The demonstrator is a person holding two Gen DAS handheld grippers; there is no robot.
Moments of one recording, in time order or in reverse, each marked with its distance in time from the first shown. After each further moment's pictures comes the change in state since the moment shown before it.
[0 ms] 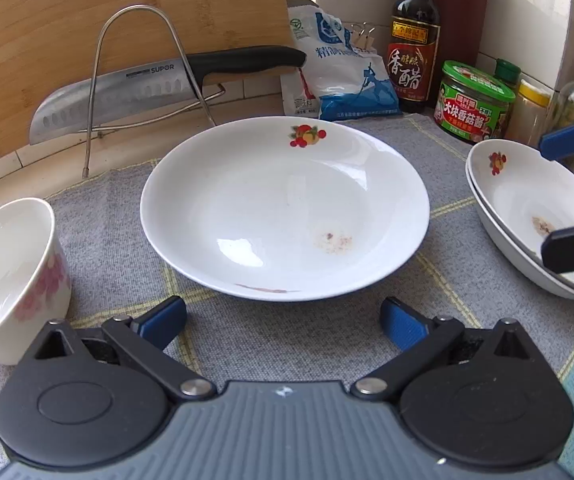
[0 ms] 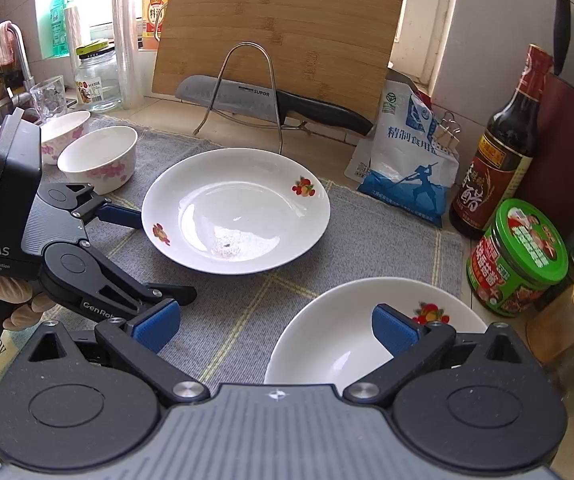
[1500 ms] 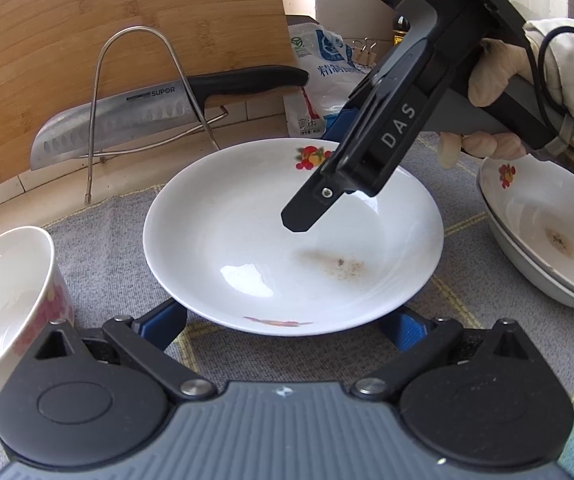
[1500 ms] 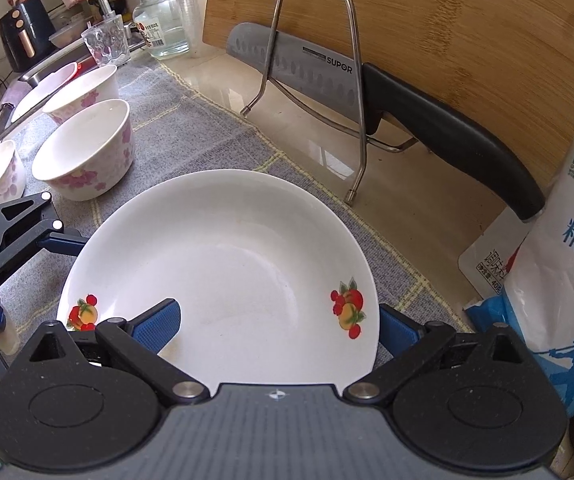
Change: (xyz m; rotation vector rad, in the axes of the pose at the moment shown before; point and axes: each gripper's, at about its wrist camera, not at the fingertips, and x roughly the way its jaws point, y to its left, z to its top) left arm 0.004 -0.001 0.006 0.030 -0.066 0.023; right arm 0.166 -0.037 0.101 -0.250 0.182 0.412
